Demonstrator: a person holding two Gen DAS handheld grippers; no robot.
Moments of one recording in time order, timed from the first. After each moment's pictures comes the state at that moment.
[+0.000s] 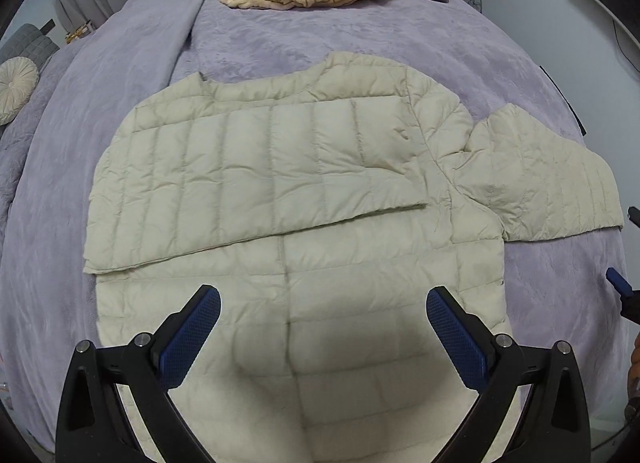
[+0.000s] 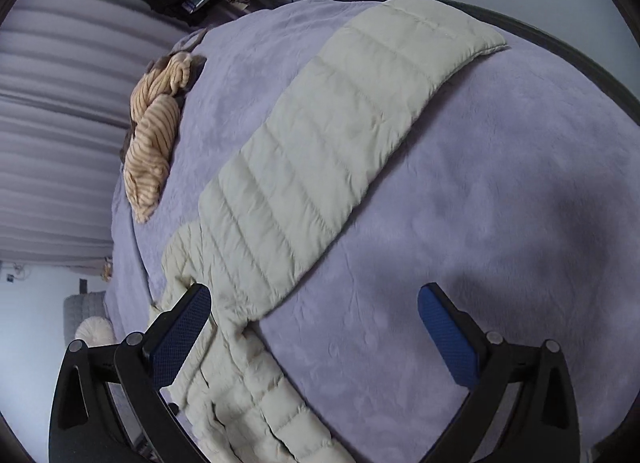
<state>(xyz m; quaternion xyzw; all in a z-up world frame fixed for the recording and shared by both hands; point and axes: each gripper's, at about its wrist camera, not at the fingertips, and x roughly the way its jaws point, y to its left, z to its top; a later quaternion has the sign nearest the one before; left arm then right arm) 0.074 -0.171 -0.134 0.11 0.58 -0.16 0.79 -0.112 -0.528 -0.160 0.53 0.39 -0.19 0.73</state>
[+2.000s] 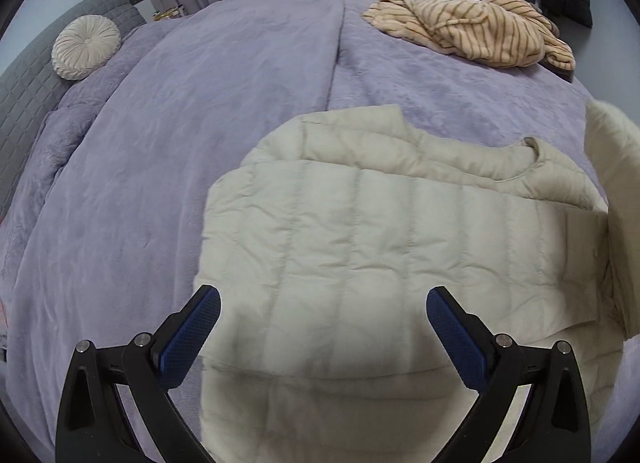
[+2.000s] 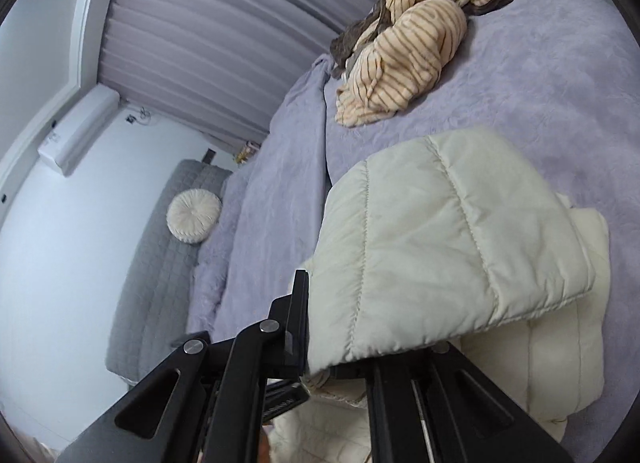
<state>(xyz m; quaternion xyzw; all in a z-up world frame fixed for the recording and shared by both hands) 0.179 -0.018 -0.161 0.06 0.53 -0.02 0.85 0.128 -0.316 -0.098 0.39 0.37 0.16 0.83</state>
